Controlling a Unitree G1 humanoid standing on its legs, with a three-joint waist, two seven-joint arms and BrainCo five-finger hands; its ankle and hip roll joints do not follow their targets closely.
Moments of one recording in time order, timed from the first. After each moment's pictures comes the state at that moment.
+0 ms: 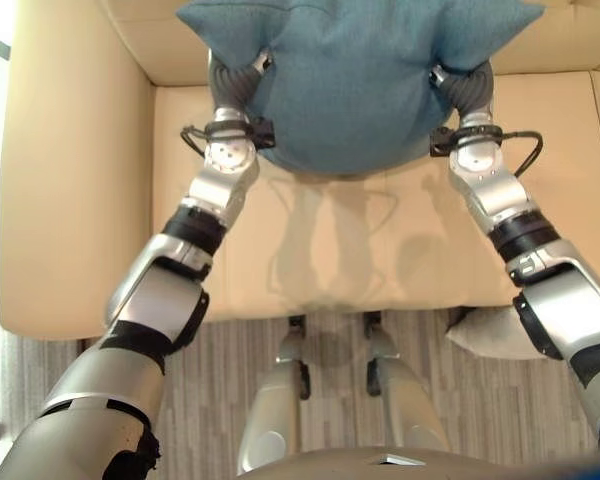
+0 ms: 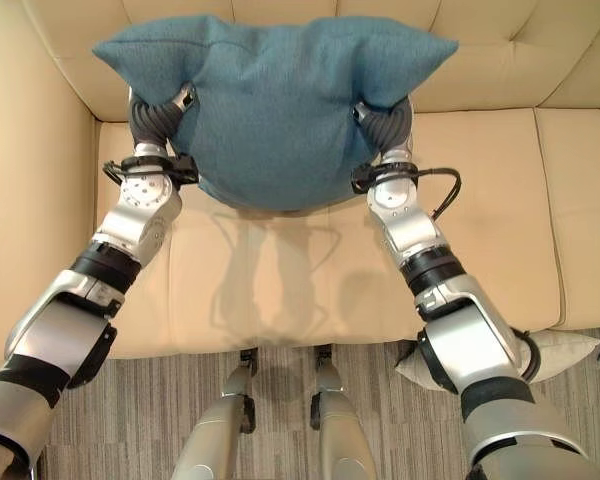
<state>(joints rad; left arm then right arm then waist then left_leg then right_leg) -1.18 0.46 -0.43 0.80 -0.54 -0.25 0.48 -1.16 -0.50 0.46 0.75 0.29 -0.11 -0.52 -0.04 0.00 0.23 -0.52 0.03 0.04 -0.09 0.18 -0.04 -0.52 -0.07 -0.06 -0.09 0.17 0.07</state>
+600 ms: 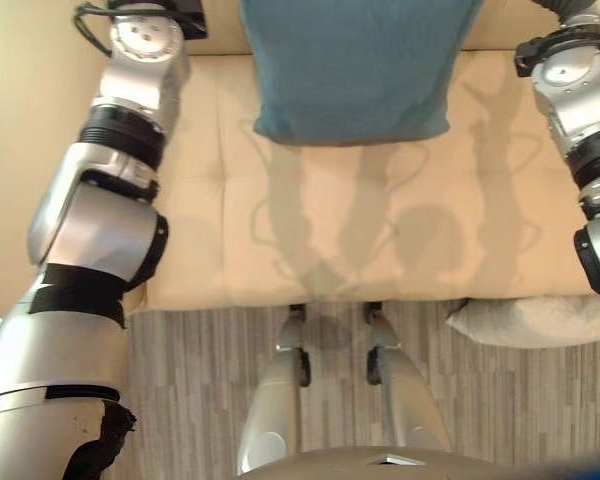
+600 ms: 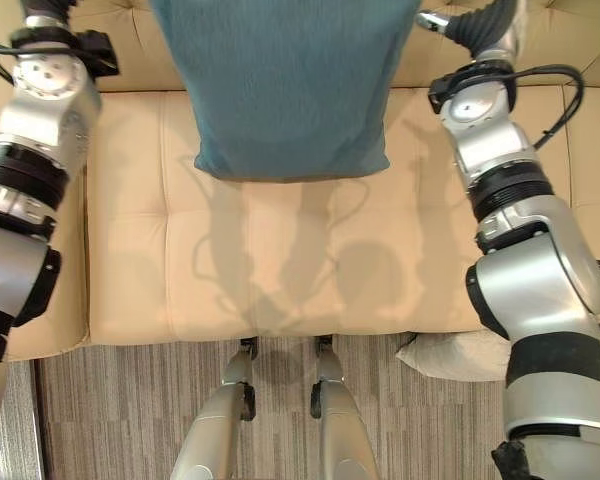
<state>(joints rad) -1.49 0.69 -0.53 1.06 -0.66 -0.24 0.40 -1.45 -0.73 0.61 1.06 0.32 -0.07 -0.51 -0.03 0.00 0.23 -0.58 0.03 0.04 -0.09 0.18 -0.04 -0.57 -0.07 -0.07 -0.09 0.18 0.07</state>
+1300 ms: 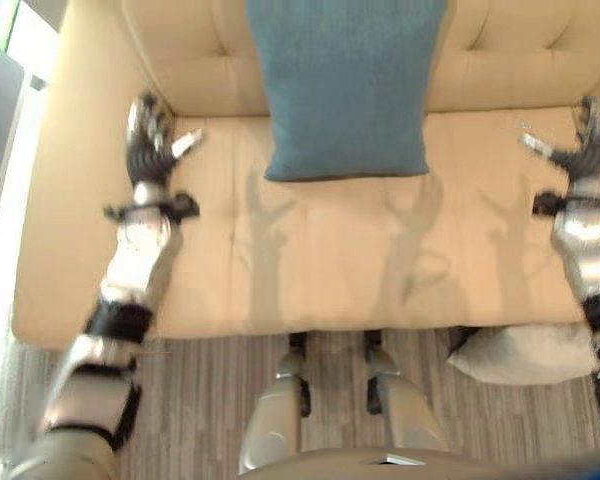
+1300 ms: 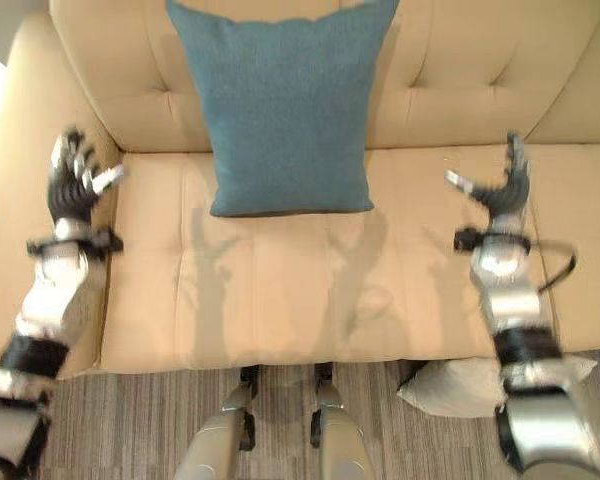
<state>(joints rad) -0.23 0.49 -0.08 0.35 -0.52 -0.25 0.30 -0.32 -0.60 0.04 0.49 0.21 -0.11 -0.37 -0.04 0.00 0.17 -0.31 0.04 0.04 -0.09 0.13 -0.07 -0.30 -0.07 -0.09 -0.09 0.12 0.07</state>
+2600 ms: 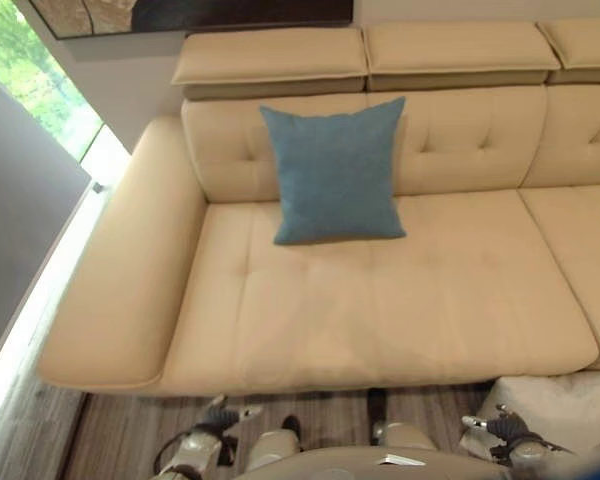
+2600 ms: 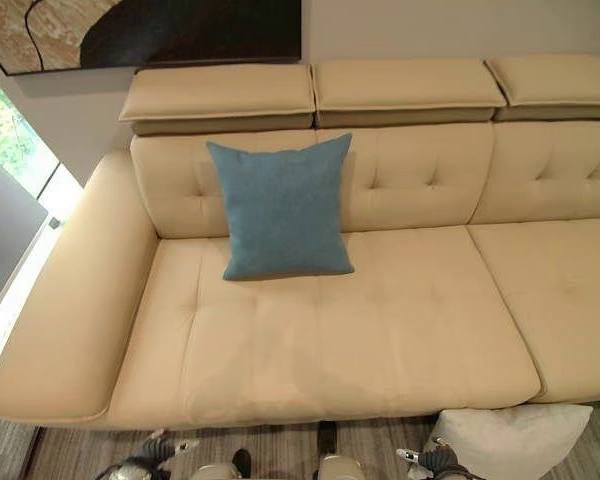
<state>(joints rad) -0.05 0.21 -0.16 1.22 -0.07 -0.09 0.12 -0.03 -0.35 0.11 1.24 0.05 -0.06 -0.14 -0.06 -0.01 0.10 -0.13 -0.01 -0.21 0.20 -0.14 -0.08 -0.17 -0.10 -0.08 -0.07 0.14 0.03</state>
